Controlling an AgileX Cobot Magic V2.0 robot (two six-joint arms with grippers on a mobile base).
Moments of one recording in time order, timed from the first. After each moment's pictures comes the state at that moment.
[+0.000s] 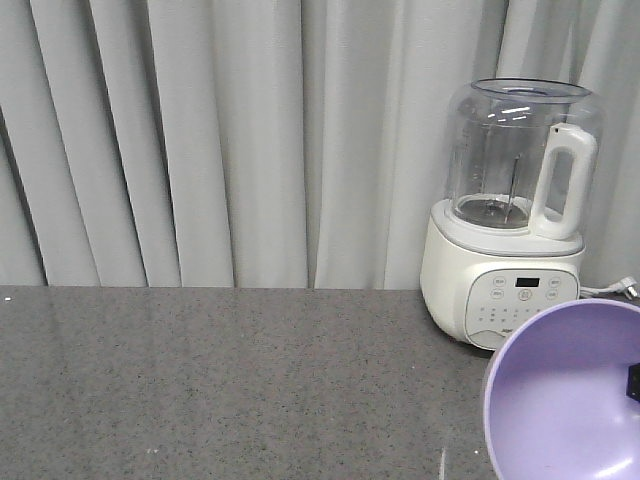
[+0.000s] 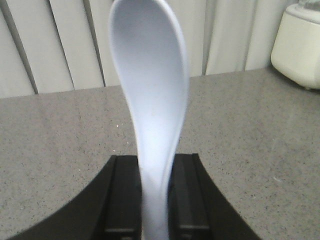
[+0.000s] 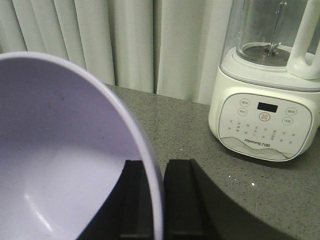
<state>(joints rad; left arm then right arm) -0.13 0.48 -0.63 -0.21 0.48 0.19 -0.21 0.68 -0.72 0.99 0.67 -1.01</state>
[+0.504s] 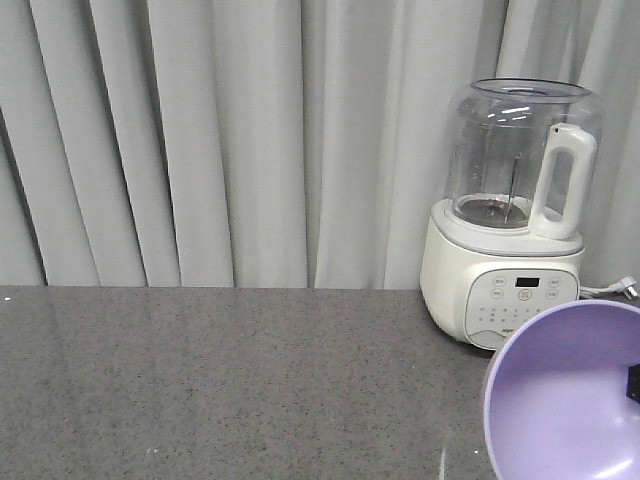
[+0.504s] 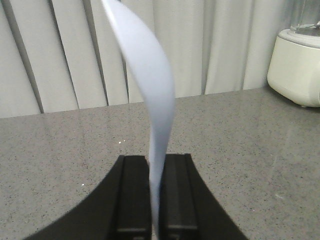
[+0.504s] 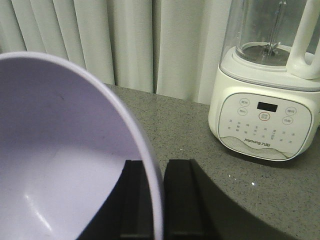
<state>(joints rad) -0.13 0.43 -0.62 -0.21 0.47 0.19 -0.21 0.68 -0.72 0.99 0.67 -1.01</state>
